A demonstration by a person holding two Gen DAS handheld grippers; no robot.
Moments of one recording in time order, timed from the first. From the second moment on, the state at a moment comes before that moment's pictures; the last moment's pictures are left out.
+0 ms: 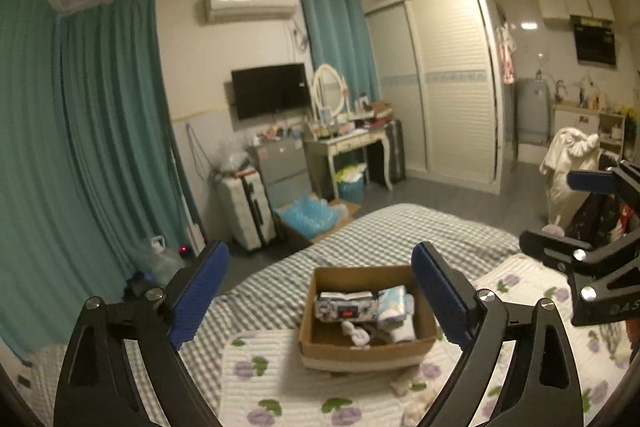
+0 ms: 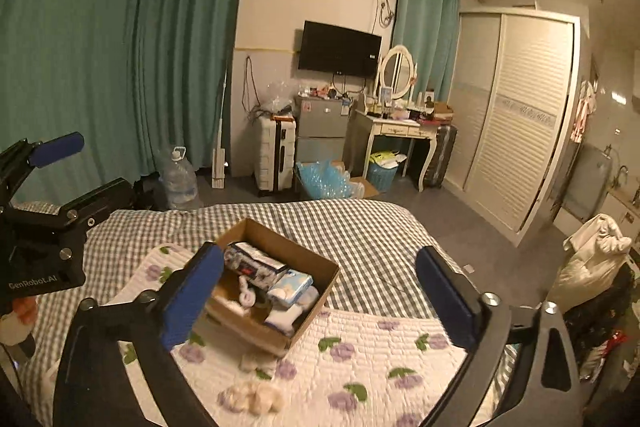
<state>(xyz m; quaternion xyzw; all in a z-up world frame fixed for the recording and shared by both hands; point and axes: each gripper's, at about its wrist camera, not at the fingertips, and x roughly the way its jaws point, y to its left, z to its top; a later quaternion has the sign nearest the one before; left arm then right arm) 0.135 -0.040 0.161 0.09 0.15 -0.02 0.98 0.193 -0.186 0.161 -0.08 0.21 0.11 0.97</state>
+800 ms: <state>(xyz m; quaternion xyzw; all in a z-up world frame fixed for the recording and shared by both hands) 0.140 -0.011 -0.114 0.02 0.34 0.00 0.94 0.205 -0.132 -0.139 -0.09 0.38 0.17 0.90</state>
